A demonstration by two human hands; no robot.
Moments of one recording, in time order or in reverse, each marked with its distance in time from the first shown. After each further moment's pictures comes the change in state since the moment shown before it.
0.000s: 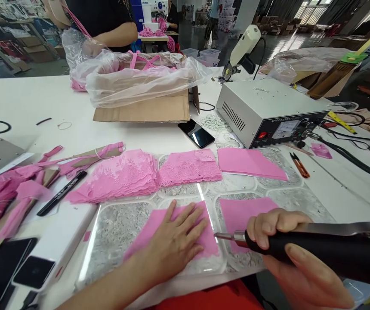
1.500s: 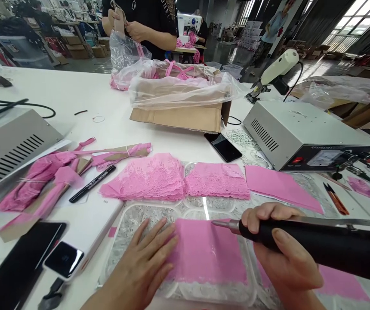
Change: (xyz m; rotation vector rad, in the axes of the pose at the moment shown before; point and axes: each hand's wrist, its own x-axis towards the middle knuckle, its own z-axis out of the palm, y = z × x) left_hand -0.094 -0.025 -0.039 0.029 0.183 -0.219; right_hand 0.041 0.039 0.059 0.025 -0.032 -0.075
